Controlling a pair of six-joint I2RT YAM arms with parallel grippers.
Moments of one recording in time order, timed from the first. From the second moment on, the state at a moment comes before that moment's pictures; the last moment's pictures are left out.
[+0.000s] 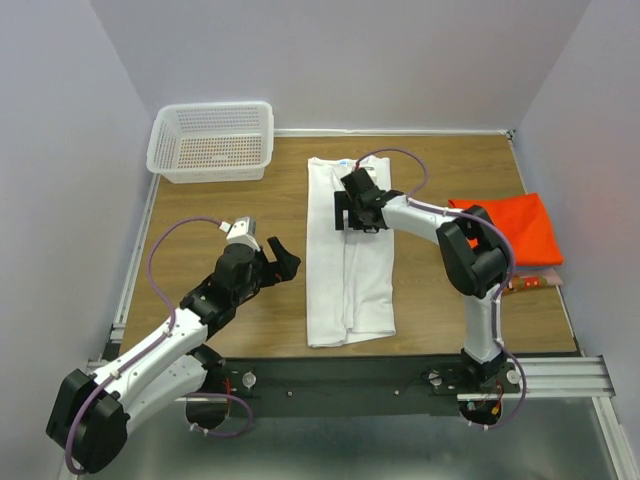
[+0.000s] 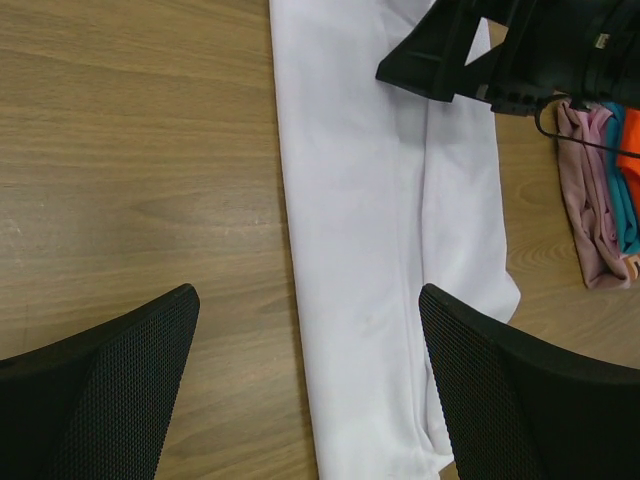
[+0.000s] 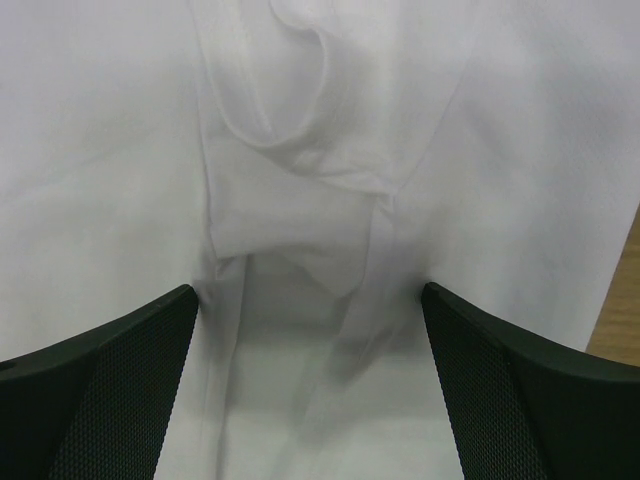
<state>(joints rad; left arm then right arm) -0.58 0.83 0.41 -0.04 -0.12 -0.71 0.61 2.04 1.41 -0.32 0.25 0.45</state>
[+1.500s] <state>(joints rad) -1.01 0.99 0.20 0.17 0.00 -1.05 0.55 0.92 0.50 -0.39 -0.04 0.72</state>
